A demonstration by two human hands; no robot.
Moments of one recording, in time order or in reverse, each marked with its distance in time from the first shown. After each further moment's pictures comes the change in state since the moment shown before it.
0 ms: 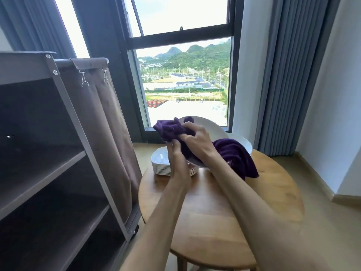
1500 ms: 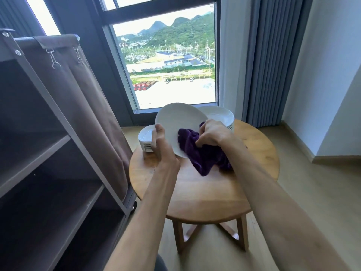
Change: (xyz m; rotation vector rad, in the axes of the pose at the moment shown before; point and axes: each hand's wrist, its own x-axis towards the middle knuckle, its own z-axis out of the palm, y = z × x) left_hand -0.040 -0.014 -0.004 0.009 0.231 -0.049; right_hand -0.047 0.041 -0.073 -0.582 -0.234 0.464
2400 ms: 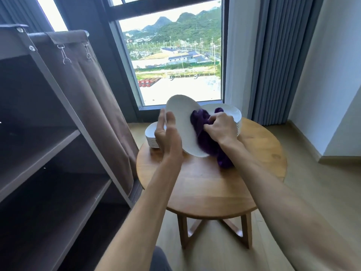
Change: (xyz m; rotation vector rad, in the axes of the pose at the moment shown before) left_hand -0.011 0.031 0.001 0.288 -0.101 0.203; right_hand 0.006 0.002 0.024 0.191 0.467 -0.030
